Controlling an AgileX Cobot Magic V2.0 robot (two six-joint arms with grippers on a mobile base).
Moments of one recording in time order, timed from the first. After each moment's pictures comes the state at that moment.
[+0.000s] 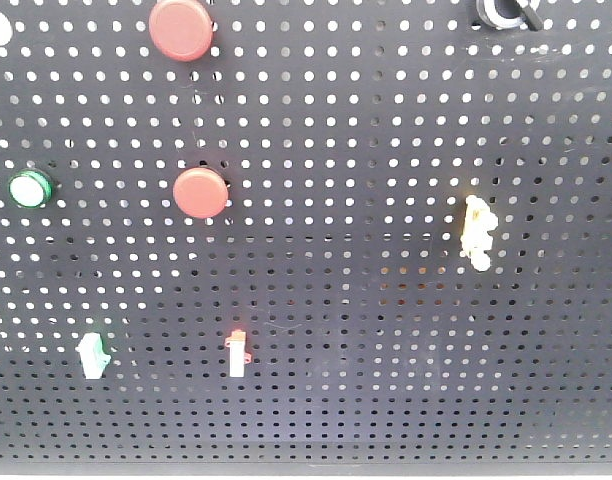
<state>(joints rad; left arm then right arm) -0.04 -0.01 0.03 0.05 -0.05 0.22 -0.10 0.14 -0.33 0.01 0.11 -0.11</state>
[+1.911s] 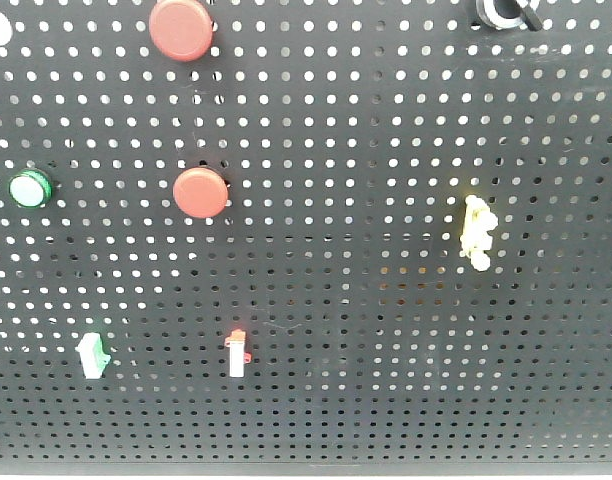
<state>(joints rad) -0.04 -0.01 0.03 0.05 -0.05 0.22 -0.10 0.89 -1.39 0.55 0.72 -0.41</state>
